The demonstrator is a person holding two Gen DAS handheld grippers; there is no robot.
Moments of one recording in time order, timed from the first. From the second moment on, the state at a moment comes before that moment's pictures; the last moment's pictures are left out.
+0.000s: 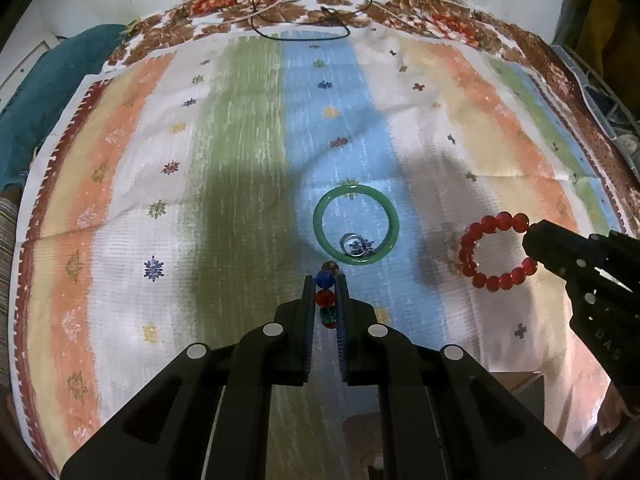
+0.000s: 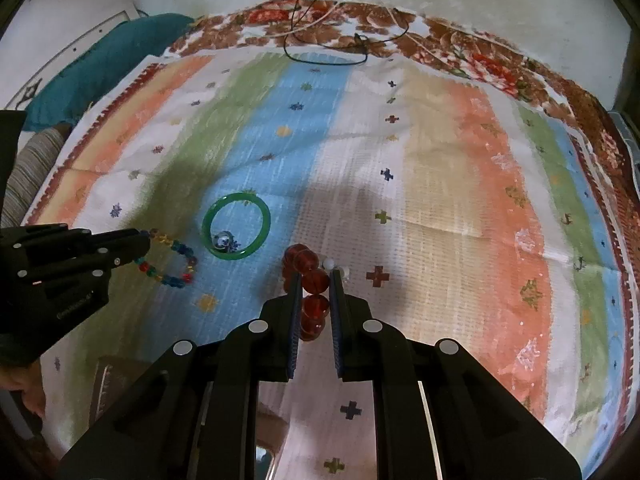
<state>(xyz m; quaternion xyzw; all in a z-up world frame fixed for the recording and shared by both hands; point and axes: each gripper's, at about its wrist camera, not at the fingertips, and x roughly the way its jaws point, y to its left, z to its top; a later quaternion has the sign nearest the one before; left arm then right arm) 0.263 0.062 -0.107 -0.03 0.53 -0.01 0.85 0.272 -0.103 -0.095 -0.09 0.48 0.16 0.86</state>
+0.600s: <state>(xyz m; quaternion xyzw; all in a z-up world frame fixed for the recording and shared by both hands) 0.240 0.062 -0.078 -0.05 0.51 -0.01 0.86 0.248 -0.115 -0.080 -0.08 0.47 0.16 0.86</state>
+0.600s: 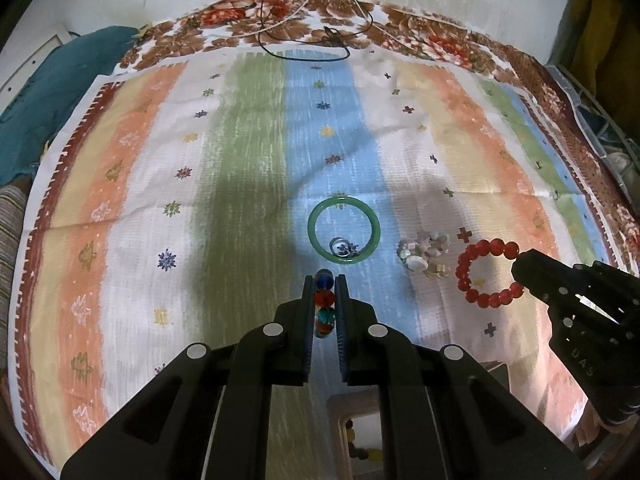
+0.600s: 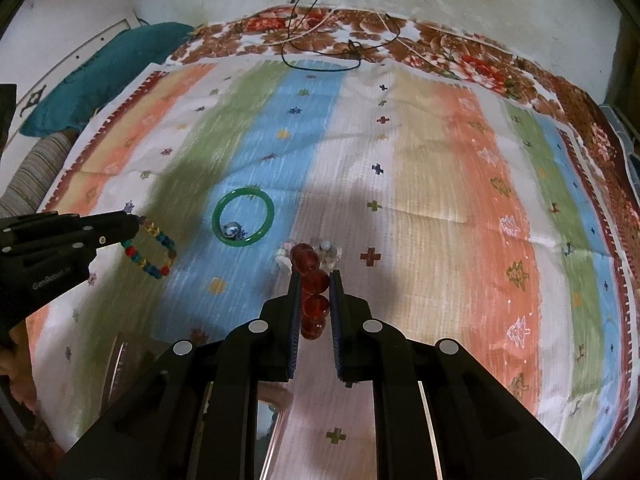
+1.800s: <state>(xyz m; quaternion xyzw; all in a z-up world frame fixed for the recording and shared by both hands) 0.178 0.032 -0.025 -0.03 0.46 -0.04 0.89 0.187 -0.126 -0.033 -0.07 0.42 0.17 0.89</state>
